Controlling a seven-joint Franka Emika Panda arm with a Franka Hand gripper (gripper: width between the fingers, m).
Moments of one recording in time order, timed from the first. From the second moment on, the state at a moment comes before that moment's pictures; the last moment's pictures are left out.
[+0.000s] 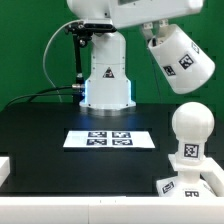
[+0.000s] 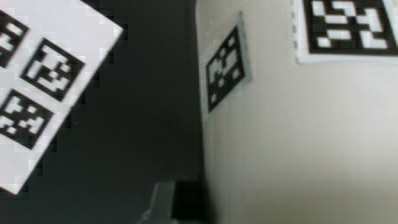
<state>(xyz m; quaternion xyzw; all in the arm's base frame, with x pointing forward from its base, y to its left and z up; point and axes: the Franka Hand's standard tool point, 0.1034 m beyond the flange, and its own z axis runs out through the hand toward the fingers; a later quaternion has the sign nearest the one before) 0.463 0.063 0.216 -0.87 0.49 0.01 0.08</state>
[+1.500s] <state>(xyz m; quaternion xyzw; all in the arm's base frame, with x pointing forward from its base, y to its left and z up) 0.536 0.046 0.237 -0.93 0.30 -0.21 -0.09</state>
